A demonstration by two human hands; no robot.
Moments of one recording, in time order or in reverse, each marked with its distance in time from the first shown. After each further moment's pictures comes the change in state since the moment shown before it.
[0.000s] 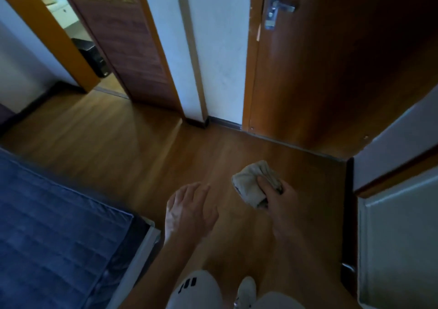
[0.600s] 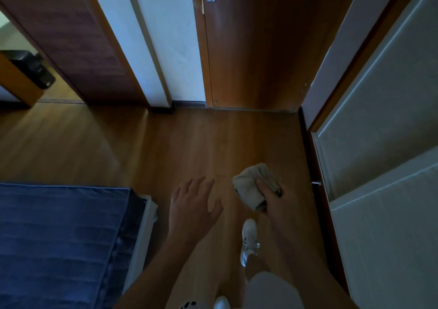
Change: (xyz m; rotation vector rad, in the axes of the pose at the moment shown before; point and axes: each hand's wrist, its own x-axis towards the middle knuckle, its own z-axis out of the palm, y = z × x) left_hand -0.231 -0.055 -0.020 -0.079 -0.013 0.355; right_hand -0.300 0.113 -0.025 -0.081 0.286 -0.064
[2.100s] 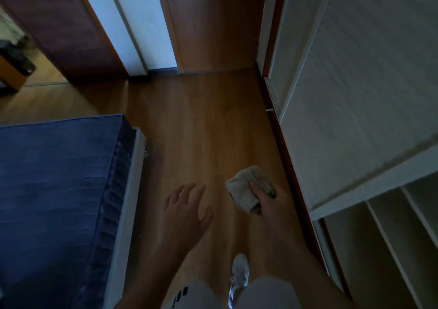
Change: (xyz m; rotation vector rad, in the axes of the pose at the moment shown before) left_hand -0.601 0.155 -0.098 0.022 -0.177 0.080; right_hand -0.571 0.193 -0.241 0.125 0.108 0.115
